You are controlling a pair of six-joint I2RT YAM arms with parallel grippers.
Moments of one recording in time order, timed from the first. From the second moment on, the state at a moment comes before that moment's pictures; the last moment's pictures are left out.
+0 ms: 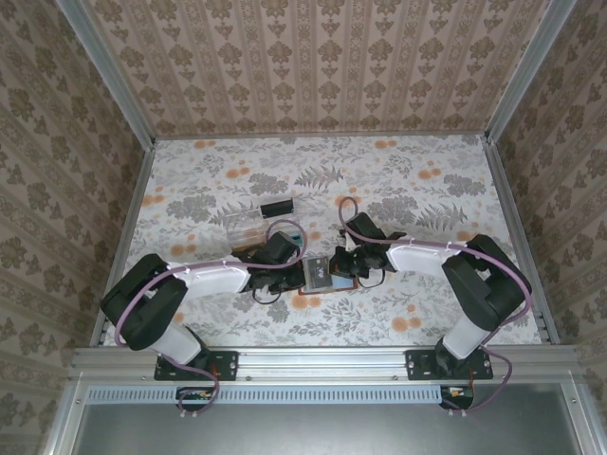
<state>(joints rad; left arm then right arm) -0.85 1.52 0.66 -0.17 0.18 -0.93 0.59 1.64 0.80 -0.20 -0.38 0.78</state>
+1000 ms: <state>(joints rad) -0.85 1.56 0.71 -0.21 0.18 -0.93 0.57 1.66 0.78 -0.19 -0.43 0.73</state>
